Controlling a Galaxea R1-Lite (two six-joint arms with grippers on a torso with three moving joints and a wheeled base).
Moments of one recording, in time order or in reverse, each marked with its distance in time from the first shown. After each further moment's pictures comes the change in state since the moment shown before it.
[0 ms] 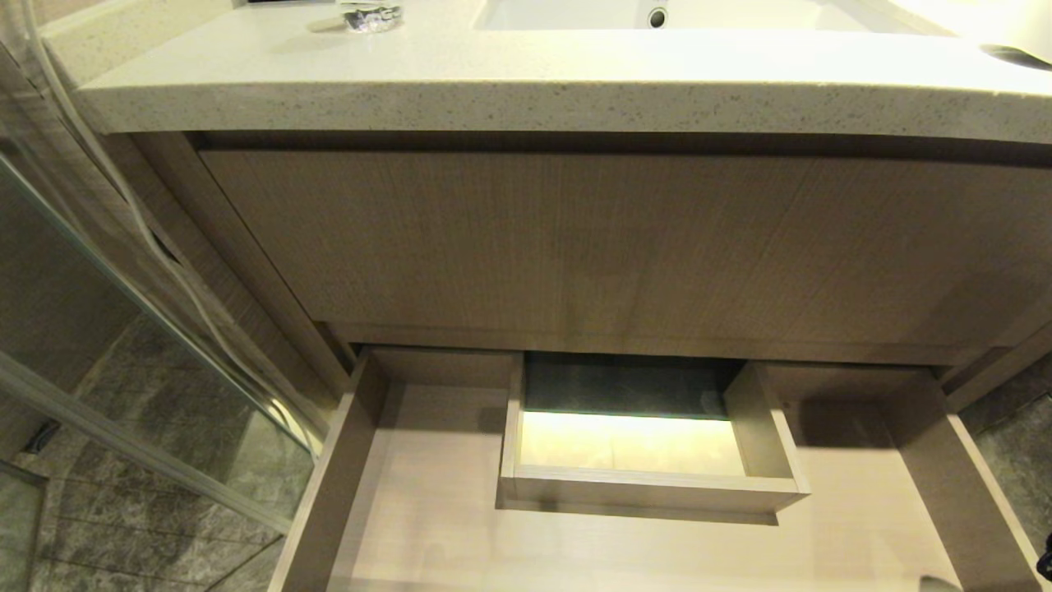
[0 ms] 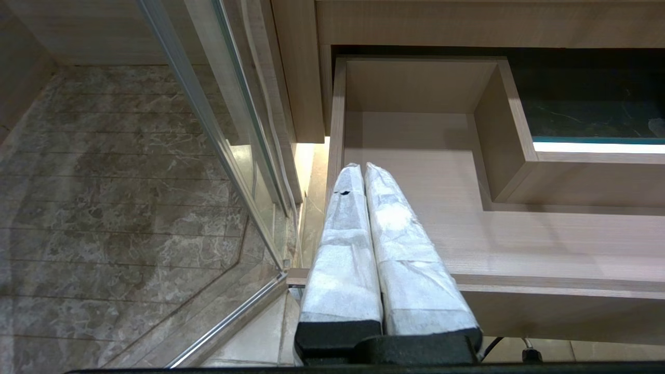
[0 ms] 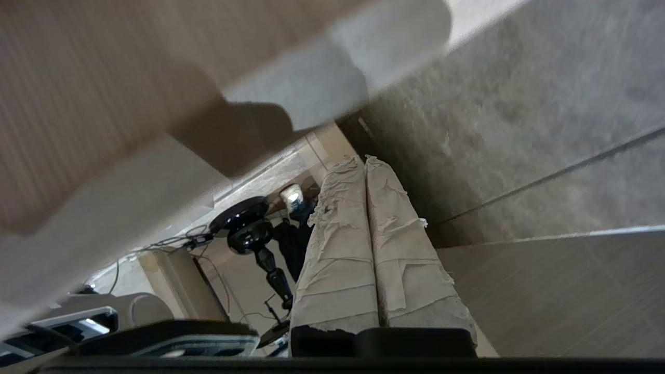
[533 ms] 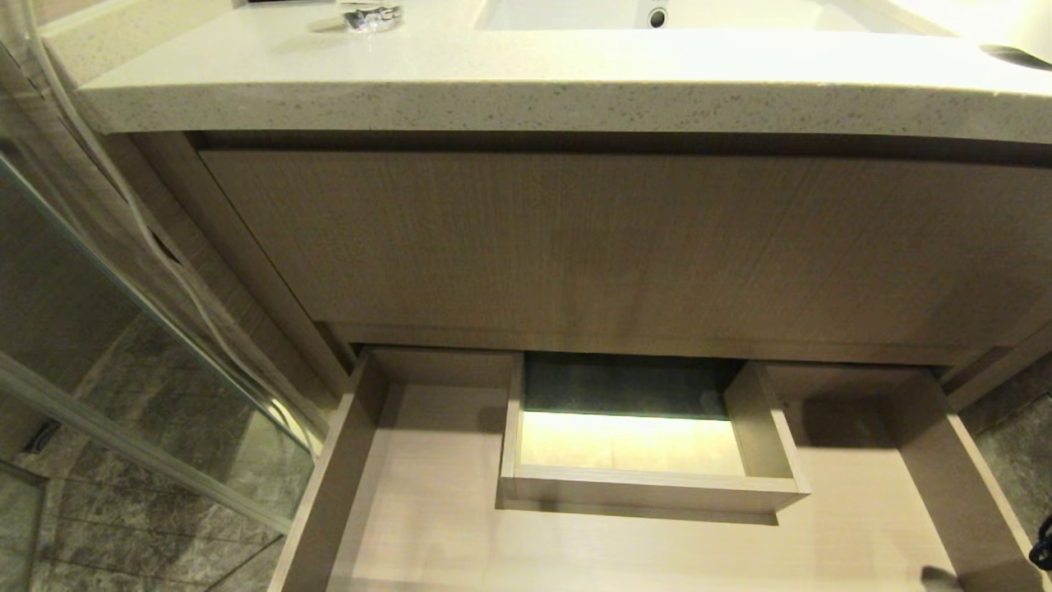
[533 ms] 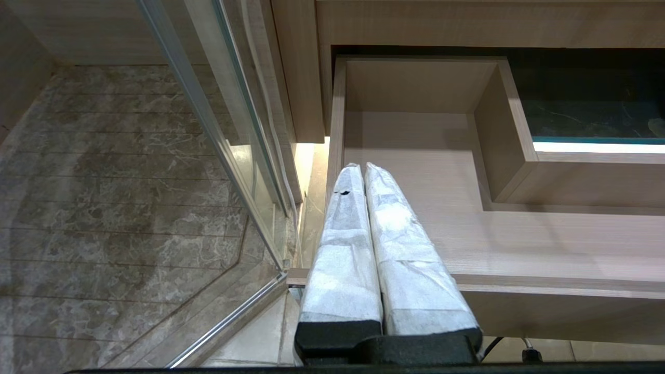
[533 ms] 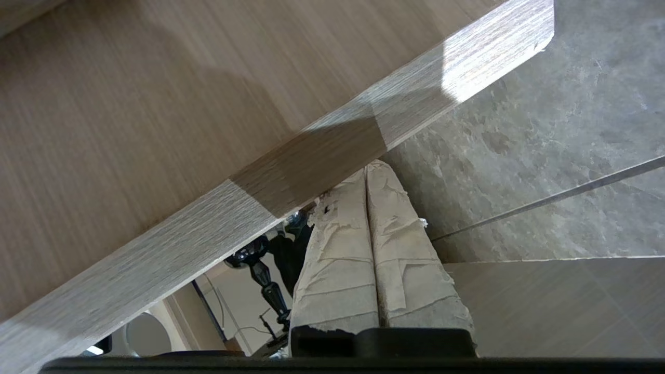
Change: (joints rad) left arm 0.000 0.000 0.000 0.000 0.000 0.000; right arm 0.000 0.038 -0.031 -0.072 -0.002 -0.034
